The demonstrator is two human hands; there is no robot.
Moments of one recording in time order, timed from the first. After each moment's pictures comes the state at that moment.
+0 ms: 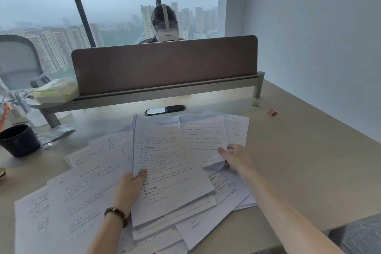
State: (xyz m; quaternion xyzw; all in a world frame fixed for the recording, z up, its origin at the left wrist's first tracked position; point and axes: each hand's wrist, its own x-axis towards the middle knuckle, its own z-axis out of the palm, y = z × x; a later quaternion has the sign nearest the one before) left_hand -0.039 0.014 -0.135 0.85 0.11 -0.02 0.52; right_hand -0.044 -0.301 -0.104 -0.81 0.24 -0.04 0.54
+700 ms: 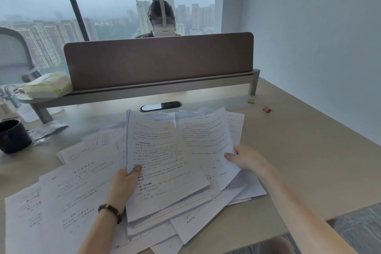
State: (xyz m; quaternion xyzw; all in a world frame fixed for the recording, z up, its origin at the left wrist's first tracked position) left_hand -0.042 0.013 -0.133 0.82 0.11 -0.02 0.57; right_hand -0.073 -0.328 -0.068 -0.92 0.15 0.12 0.33
